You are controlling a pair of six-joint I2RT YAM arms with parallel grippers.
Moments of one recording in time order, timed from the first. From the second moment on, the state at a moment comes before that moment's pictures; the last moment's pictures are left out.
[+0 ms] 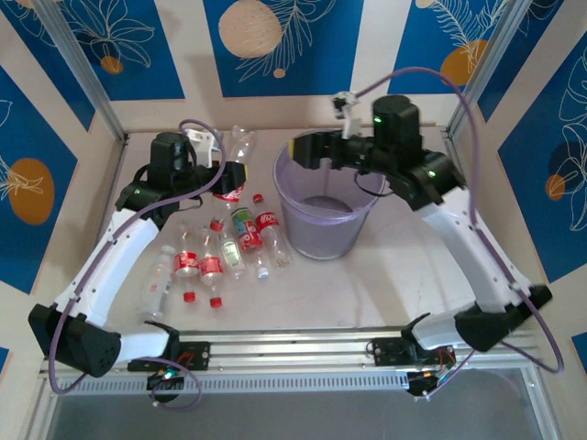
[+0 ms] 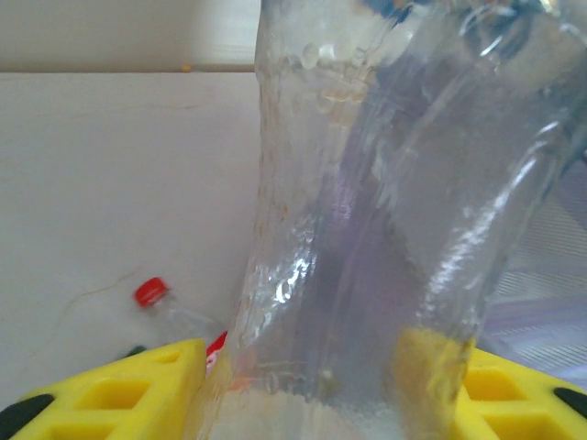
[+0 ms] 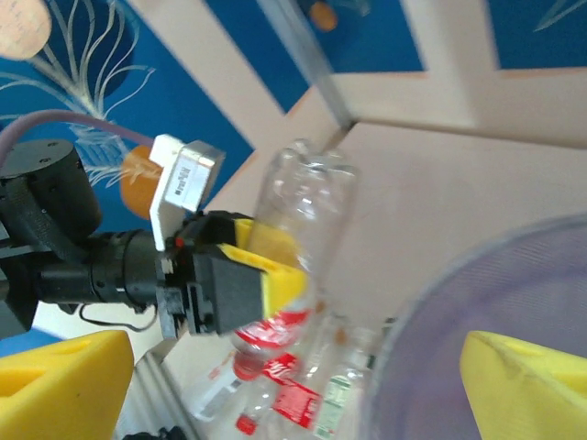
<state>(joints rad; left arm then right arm) -0.35 1.26 1.31 -0.56 0.37 -0.29 0.58 1.41 1.76 -0.68 -0.42 0.42</state>
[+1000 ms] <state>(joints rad) -0.41 1.26 1.28 -0.41 0.48 -0.28 0.63 1.85 2.07 -0.65 -0.59 0.53</state>
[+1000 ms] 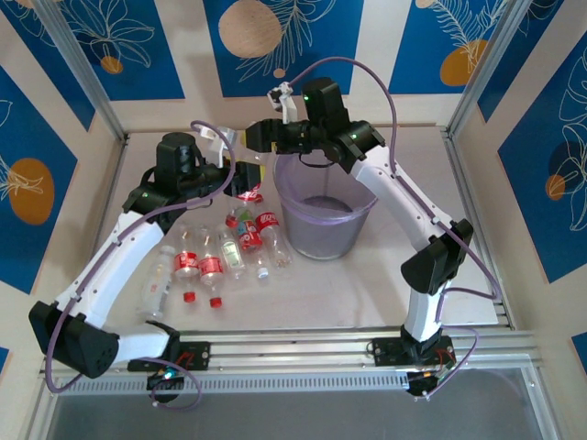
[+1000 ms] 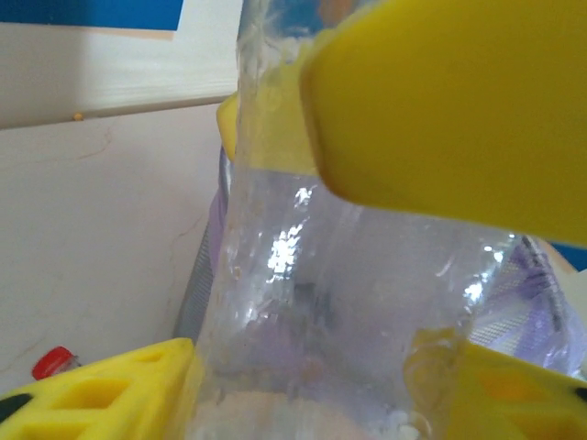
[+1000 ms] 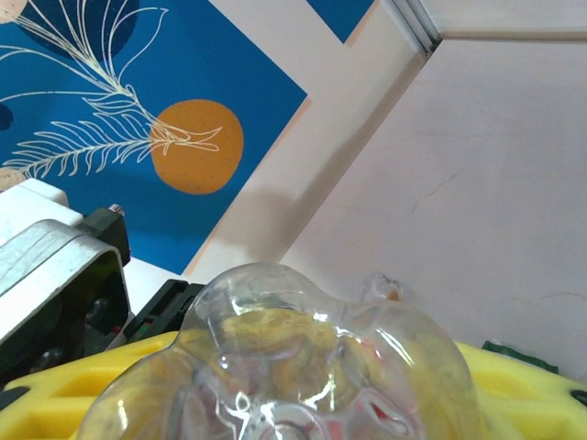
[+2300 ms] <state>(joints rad) 0.02 1.13 1.00 -1.04 -0.11 -0.23 0.26 1.70 2.21 -1.05 -0.37 0.18</state>
